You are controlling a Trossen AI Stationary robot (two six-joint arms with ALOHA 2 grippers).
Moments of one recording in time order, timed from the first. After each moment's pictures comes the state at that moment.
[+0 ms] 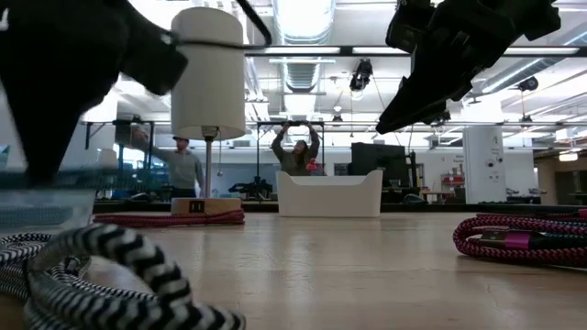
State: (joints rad) left arm -0.48 1.79 1.30 -1.07 0.04 -1.19; right arm 0.23 1.37 0.72 -0.07 0.21 0.34
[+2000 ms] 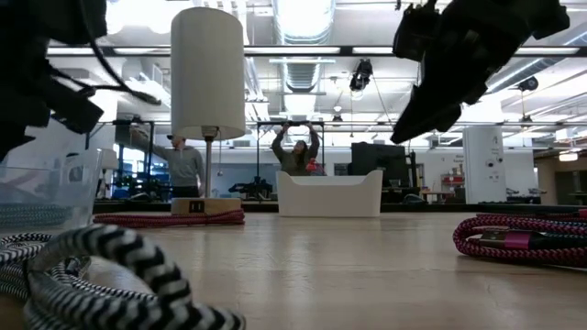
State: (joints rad) left arm -0.48 1.40 0.78 -1.00 0.07 -1.37; right arm 0.26 1.37 0.71 -0.13 0.20 0.46
